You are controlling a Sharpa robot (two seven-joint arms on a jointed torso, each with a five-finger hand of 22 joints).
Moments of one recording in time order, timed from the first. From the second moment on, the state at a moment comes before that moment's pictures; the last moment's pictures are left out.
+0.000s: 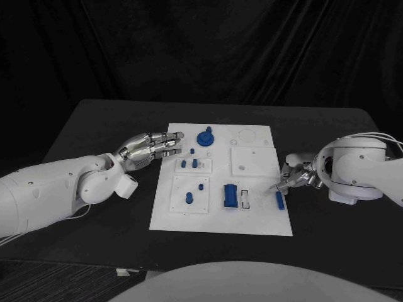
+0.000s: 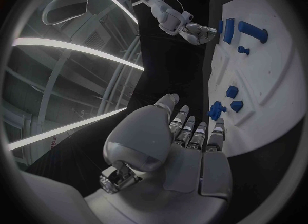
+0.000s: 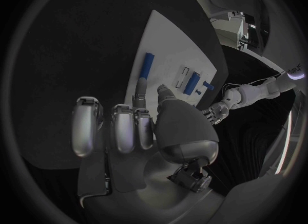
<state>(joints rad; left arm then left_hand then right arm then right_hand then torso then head) 1.12 -0.83 -0.21 1.28 -0.18 0.28 0.51 1.39 0.27 0.02 0.05 0.50 0.43 0.14 0.08 0.06 0.08 0.12 0.24 0.04 0.04 0.15 0.04 0.02 0.16 0.07 0.29 0.03 0.14 1.27 -1.04 -0.21 1.74 -1.19 0.17 -0.60 1.04 0.06 -0.12 0.17 0.28 1.02 0.01 0.47 0.69 1.47 -0.06 1.57 1.31 1.47 -0.11 1.48 1.31 0.05 1.46 0.00 1.37 1.31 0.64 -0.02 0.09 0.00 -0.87</state>
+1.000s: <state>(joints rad) 1.11 -0.83 -0.21 1.28 -0.18 0.28 0.51 1.39 0.27 0.03 0.05 0.50 0.43 0.14 0.08 0.06 0.08 0.12 0.24 0.04 0.04 0.15 0.04 0.02 0.16 0.07 0.29 0.03 0.14 1.25 -1.02 -0.21 1.74 -1.22 0.24 -0.60 1.22 0.05 0.01 -0.02 0.43 0.99 0.07 0.20 0.50 1.47 -0.01 1.57 1.31 1.47 -0.08 1.44 1.30 0.05 1.47 0.02 1.32 1.31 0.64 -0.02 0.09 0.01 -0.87</state>
